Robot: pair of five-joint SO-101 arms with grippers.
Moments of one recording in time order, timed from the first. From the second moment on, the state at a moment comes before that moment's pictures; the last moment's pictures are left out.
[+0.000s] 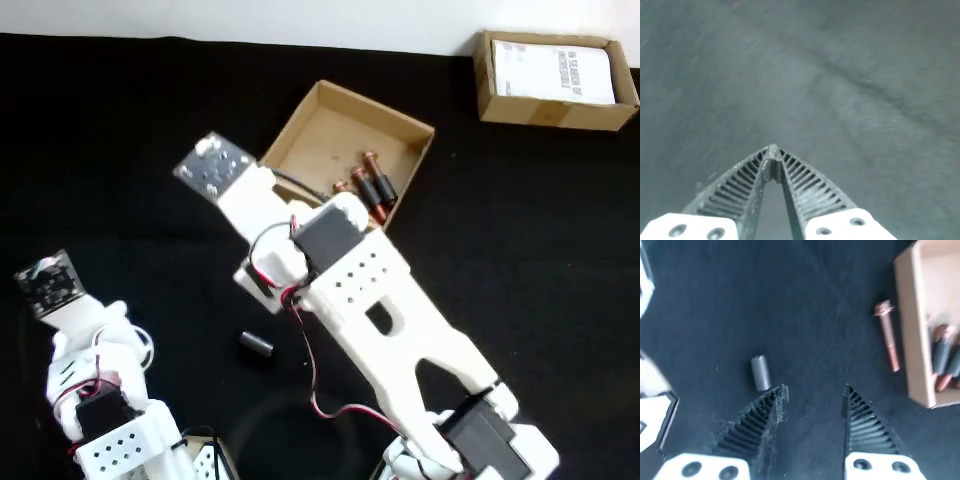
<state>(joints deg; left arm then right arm) -35.7 -100.8 96.1 52.7 6.7 -49.0 -12.4 1.2 86.9 11.6</state>
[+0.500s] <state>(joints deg) -37.1 -100.8 96.2 53.7 6.7 -55.6 -16.3 39.3 57.4 11.4</state>
